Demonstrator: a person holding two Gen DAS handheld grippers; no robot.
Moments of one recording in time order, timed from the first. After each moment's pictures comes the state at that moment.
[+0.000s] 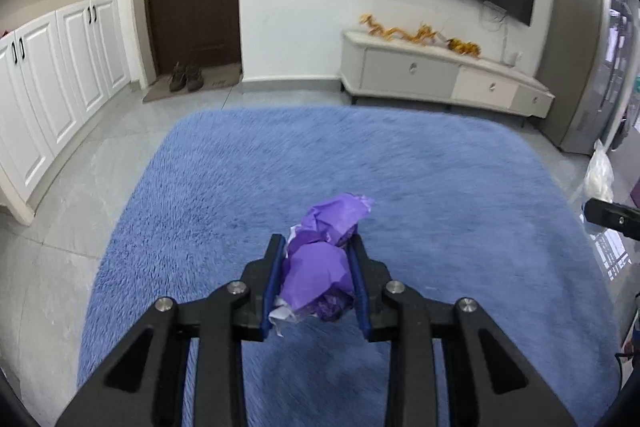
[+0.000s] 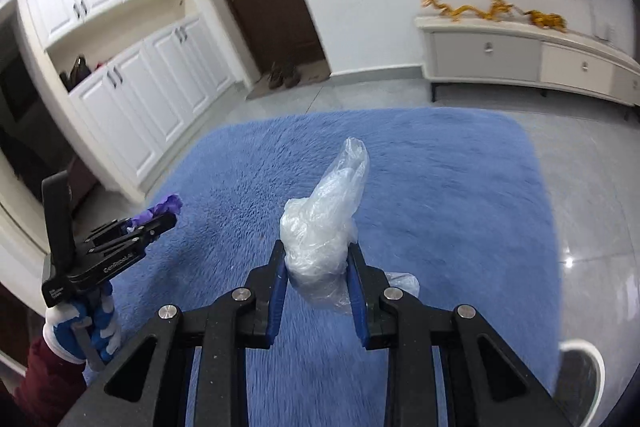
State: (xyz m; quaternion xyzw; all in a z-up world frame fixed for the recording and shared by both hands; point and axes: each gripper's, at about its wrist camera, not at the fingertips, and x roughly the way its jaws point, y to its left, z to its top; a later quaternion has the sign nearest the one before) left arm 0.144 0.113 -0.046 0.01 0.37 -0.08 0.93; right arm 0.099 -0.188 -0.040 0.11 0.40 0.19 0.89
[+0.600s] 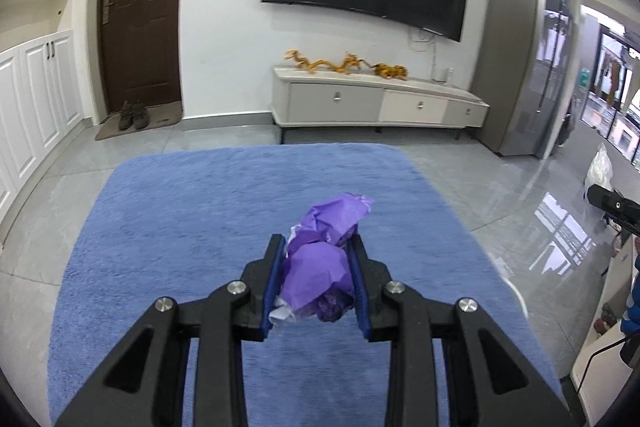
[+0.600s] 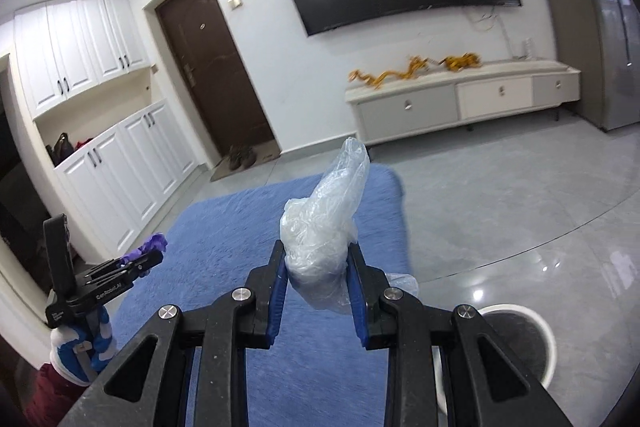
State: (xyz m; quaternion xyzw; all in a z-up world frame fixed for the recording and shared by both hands) left arm 0.057 0.018 0.018 0.01 0.32 -0.18 0.93; right arm -0.046 -0.307 0.034 0.16 0.29 0.09 0.94
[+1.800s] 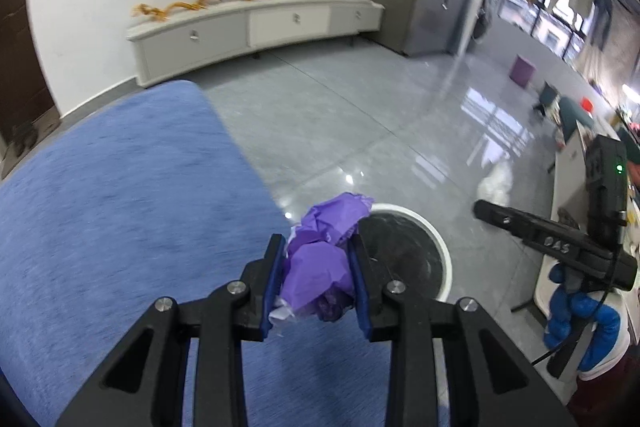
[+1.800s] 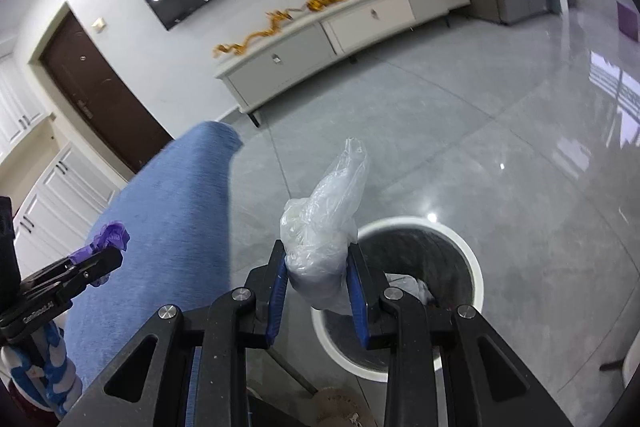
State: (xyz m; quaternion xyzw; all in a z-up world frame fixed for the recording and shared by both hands) left arm 0.042 -0.259 -0.049 0.12 0.43 -0.35 0.83; right arm -0.077 -0.464 -0.103 0.28 0.38 -0.07 0.88
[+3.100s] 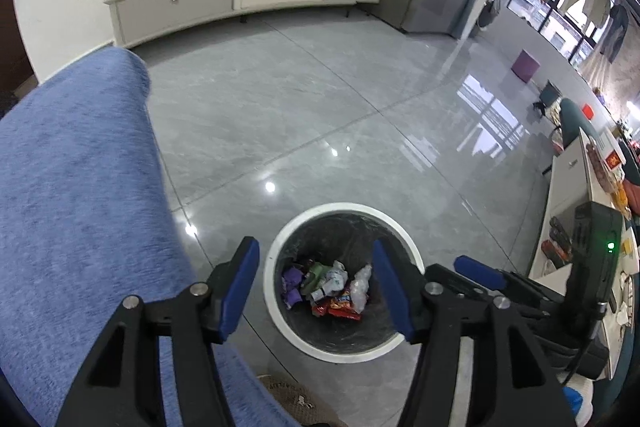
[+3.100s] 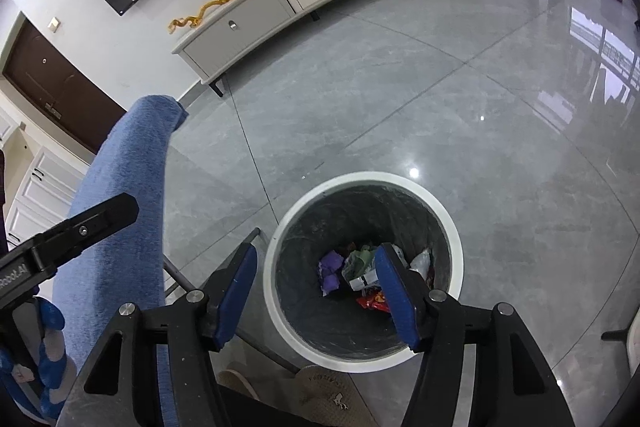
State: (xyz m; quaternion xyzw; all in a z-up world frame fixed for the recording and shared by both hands) left arm 0.065 -0.343 -0.090 0.09 0.48 -0.33 0.81; right arm -0.074 -0.493 -0.146 0.31 0.44 -0.09 0.84
